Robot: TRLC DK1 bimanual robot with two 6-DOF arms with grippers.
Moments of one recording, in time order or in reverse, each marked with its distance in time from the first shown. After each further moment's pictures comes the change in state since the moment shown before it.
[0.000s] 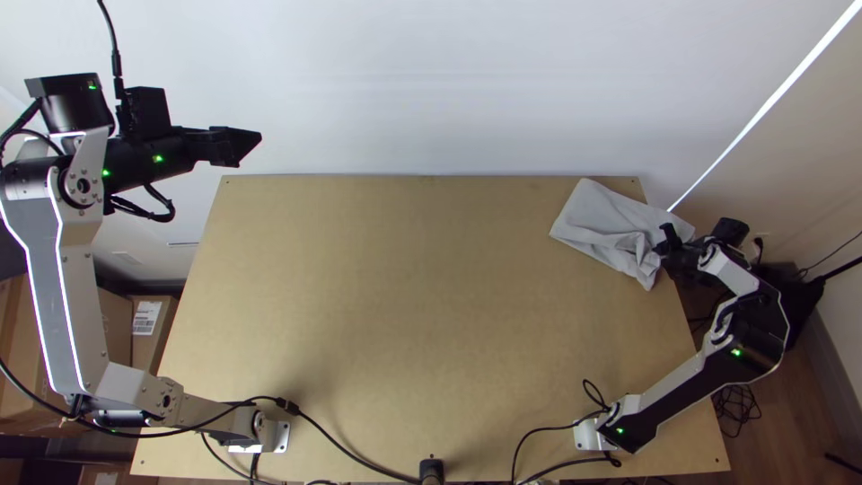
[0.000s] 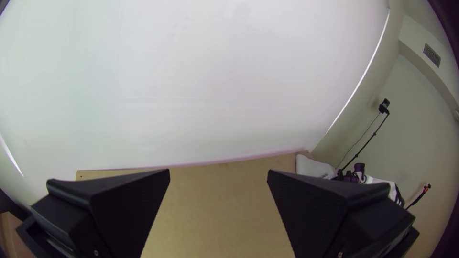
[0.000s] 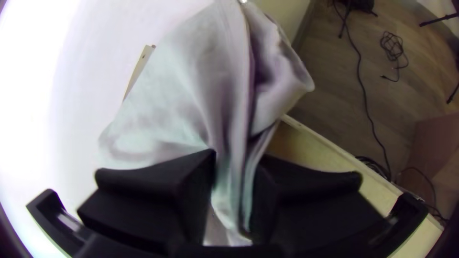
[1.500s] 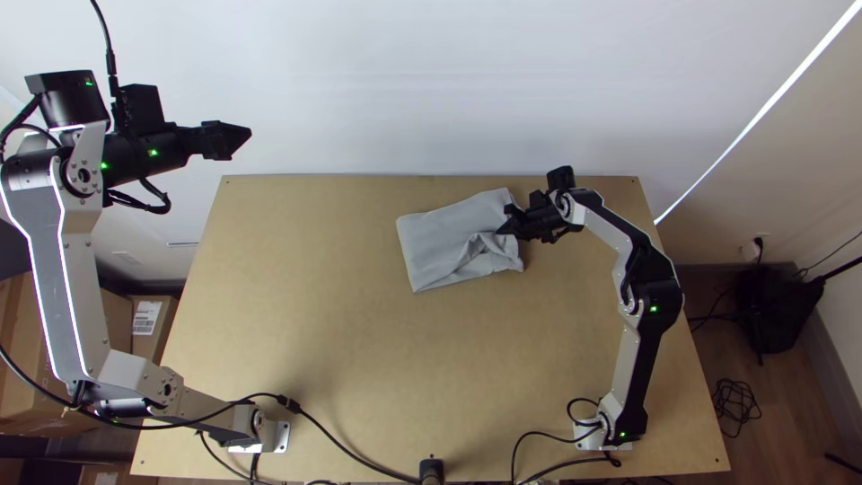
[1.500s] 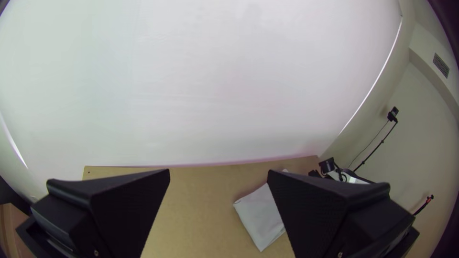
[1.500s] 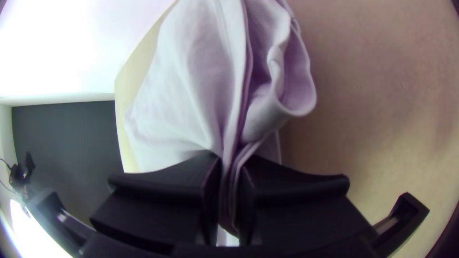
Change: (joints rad) left arm 0.060 0.042 0.011 0.007 0.000 0.001; right arm 0.743 0.262 0.404 -0.366 -0.348 -0.171
